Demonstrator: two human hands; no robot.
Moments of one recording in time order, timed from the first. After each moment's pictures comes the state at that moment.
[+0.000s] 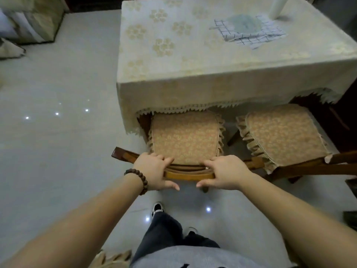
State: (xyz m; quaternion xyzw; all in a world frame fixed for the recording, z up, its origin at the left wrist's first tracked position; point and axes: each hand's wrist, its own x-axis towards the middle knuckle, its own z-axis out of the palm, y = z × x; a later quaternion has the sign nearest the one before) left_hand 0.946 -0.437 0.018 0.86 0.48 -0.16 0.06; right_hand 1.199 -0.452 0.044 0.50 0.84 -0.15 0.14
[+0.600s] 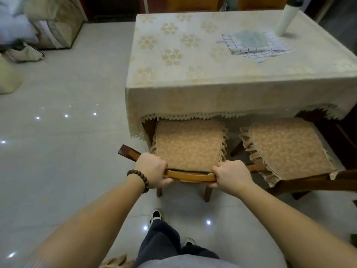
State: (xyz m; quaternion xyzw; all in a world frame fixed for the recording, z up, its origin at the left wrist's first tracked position) left_hand 0.951 -0.437 0.030 0.86 0.50 -0.13 -0.03; right_hand 1.214 -0.450 0.028 0.48 0.87 0.01 0.10
